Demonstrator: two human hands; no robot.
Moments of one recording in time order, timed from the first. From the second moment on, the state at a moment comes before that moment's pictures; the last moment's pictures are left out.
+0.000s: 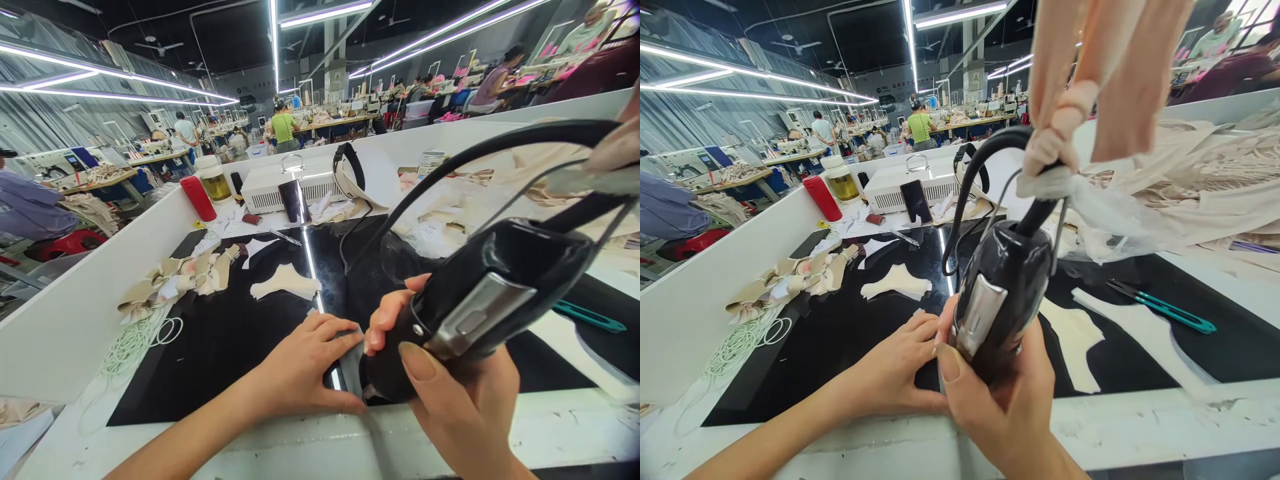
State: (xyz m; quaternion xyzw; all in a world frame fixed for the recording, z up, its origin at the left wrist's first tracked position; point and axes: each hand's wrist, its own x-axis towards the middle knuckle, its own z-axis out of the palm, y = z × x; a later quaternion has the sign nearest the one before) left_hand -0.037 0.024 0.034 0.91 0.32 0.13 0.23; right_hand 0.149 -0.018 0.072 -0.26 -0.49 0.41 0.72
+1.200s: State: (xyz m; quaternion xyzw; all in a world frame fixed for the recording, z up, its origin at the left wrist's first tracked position) left_hand -0.040 0.024 0.025 0.89 0.29 0.25 0.24; right_hand 0.161 0.000 0.070 -0.28 -0.50 0.41 0.71
